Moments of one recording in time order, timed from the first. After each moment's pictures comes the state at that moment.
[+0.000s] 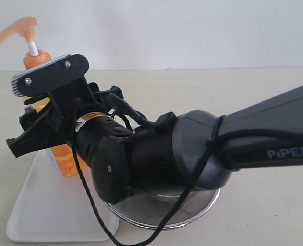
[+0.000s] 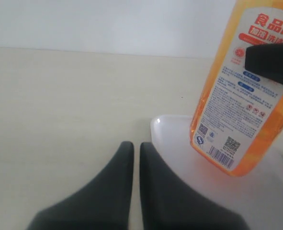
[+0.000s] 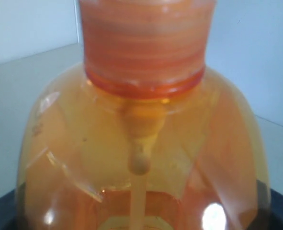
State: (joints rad) left arm 0.00 0.04 0.00 -0.09 0.31 0.03; right arm 1.12 1.93 -1.15 0.69 -0.60 -0.56
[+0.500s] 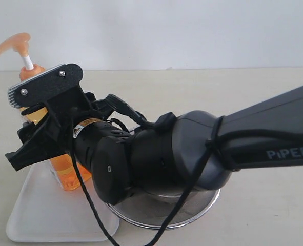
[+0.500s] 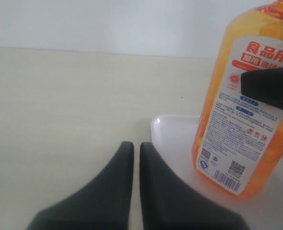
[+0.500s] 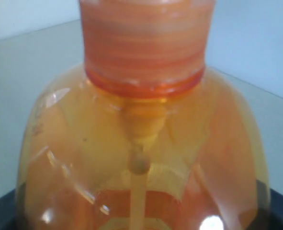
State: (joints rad) left arm 0.00 0.04 0.00 -0.09 0.31 0.03; right arm 1.12 1.93 -1.15 0.69 -0.50 -0.58
